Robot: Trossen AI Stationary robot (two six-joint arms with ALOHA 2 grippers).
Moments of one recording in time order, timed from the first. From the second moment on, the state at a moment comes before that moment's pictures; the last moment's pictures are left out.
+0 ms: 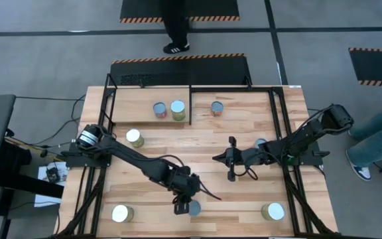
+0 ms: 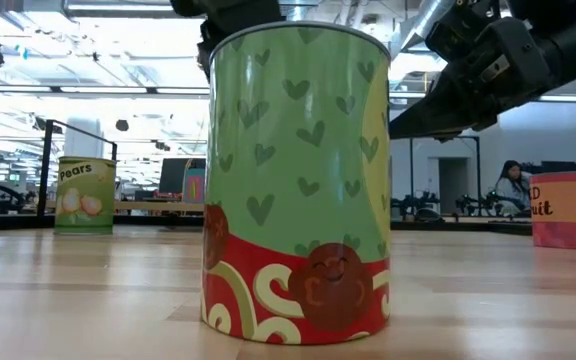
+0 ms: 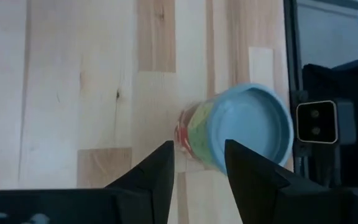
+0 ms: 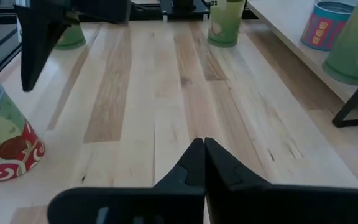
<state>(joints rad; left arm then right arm) -0.40 1.93 1.51 -0.59 0.07 -0.47 0.33 1.38 0.44 0.55 0.40 0.19</state>
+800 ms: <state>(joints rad) -0.40 2.00 1.51 -0.55 0.13 -0.42 0.33 1.38 0.44 0.56 0.40 0.19</state>
